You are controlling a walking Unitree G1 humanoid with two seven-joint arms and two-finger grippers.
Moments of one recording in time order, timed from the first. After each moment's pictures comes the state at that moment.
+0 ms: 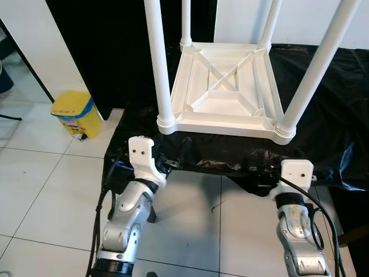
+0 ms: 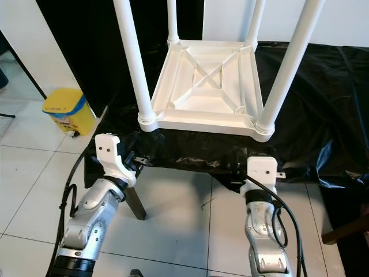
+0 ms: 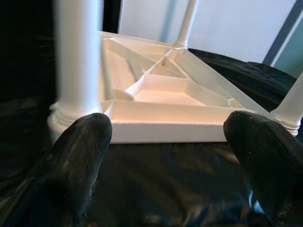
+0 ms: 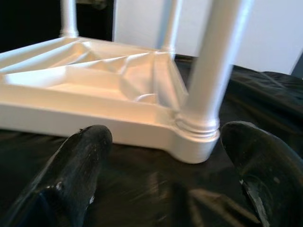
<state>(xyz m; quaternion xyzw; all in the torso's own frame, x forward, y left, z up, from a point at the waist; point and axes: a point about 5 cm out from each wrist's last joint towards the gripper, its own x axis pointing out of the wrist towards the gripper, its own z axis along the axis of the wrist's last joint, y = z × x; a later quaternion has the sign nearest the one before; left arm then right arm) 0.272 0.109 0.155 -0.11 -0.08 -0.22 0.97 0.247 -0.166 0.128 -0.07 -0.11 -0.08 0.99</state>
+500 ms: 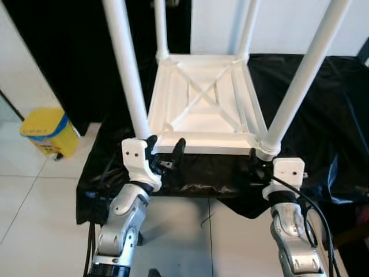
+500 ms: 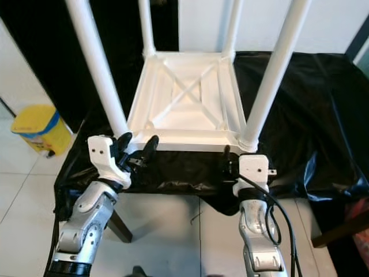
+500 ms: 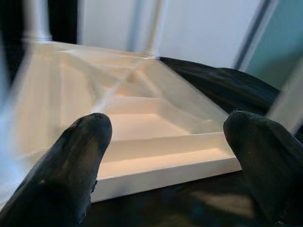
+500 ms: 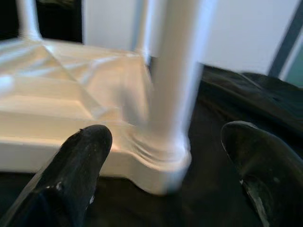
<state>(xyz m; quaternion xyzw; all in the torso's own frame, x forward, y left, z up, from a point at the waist) 0.264 0.095 0.160 -0.12 -0.09 -0.24 0.96 0.243 -0.170 0.124 -0.08 -0.10 -0.08 0.99</state>
